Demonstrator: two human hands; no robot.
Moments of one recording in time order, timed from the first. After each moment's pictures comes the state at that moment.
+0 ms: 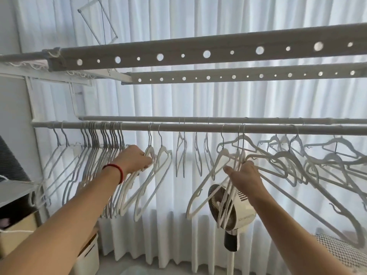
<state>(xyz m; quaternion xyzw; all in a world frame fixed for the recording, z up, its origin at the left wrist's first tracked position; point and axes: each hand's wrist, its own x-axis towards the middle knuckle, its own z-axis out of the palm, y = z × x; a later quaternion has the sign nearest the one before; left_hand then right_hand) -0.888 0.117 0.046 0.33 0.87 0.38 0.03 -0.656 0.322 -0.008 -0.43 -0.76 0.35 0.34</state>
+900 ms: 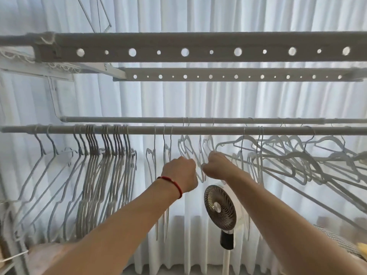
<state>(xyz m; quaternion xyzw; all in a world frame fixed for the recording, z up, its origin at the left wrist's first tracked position) -0.872 0.177 0.024 0.55 0.82 0.09 -0.17 -0.784 0.288 0.029 -0.41 -0.88 0.17 0.18</state>
